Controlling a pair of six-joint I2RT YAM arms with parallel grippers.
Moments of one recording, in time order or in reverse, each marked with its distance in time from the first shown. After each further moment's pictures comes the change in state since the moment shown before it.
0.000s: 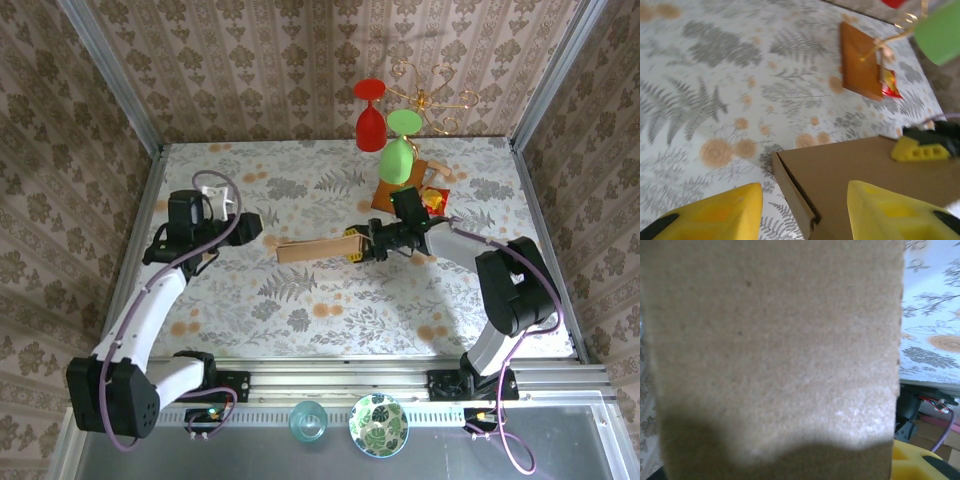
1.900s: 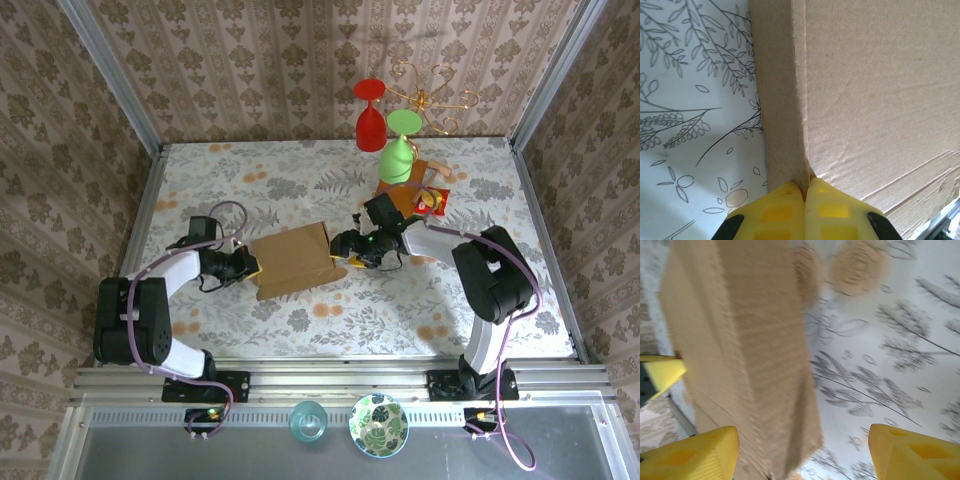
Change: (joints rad) left arm 0.101 0.398 -0.156 -0.034 0.093 -0.144; right arm 0.142 0.132 0.097 -0.069 0.320 -1.154
